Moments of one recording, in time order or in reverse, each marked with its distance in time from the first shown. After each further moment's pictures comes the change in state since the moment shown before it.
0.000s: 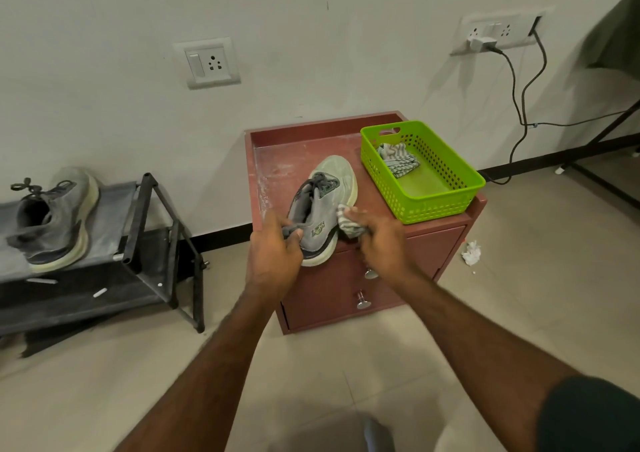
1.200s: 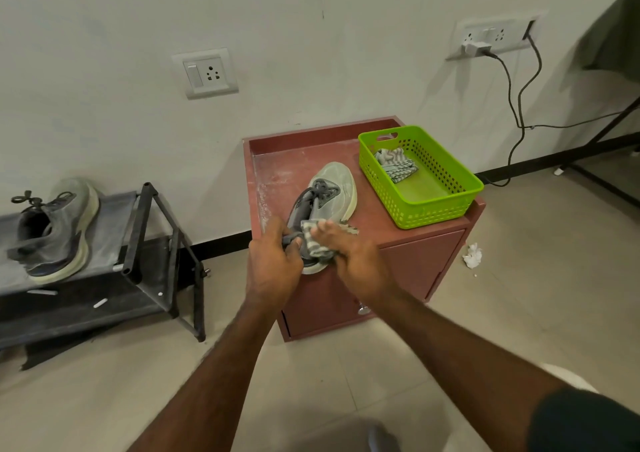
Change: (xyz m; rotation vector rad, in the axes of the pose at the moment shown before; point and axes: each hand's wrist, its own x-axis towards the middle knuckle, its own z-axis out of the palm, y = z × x) left_hand 0.000 0.002 0.000 0.023 0.039 0.033; right_hand -0.016 -0.017 0.026 -0.023 -0.115 -0.193
